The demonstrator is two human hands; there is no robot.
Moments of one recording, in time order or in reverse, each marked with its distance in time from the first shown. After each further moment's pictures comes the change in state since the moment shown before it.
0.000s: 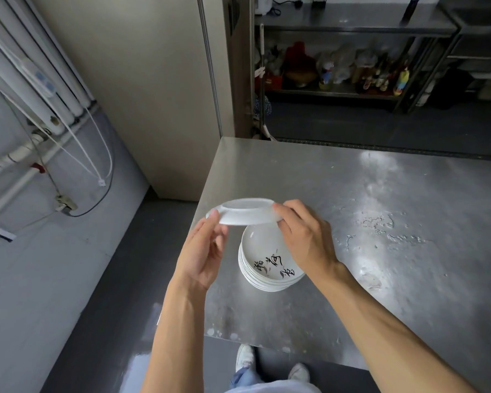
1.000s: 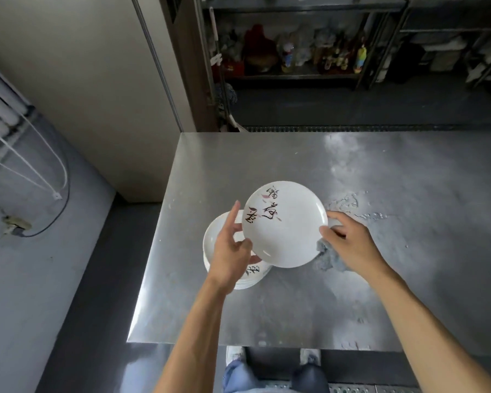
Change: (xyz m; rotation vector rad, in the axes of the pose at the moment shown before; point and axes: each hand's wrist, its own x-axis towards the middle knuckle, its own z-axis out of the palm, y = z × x) left_hand 0.016 -0.100 0.069 0.725 -0.166 0.083; right_hand -0.070 0.147 -0.076 0.482 -0.330 0.765
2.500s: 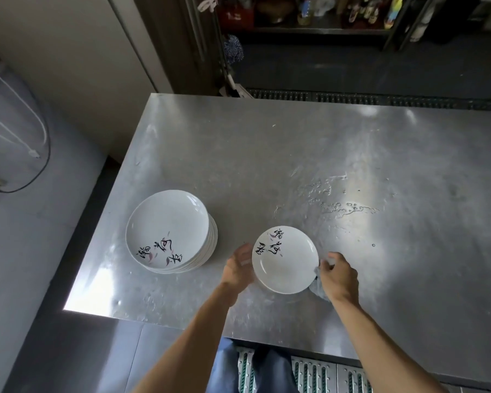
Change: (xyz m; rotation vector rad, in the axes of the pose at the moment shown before) left_hand 0.033 -0.140 0.171 0.039 0.059 -0.453; right_hand 0.009 0.210 -0.046 -0.277 0.058 0.567
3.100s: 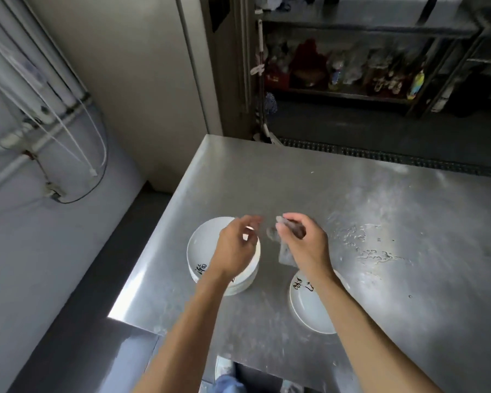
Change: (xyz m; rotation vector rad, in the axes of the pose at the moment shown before) left_hand -0.049 0.124 -0.115 0.456 0.282 0.700; right_hand -0.090 -0.225 0.012 0.548 -0.103 -0.684
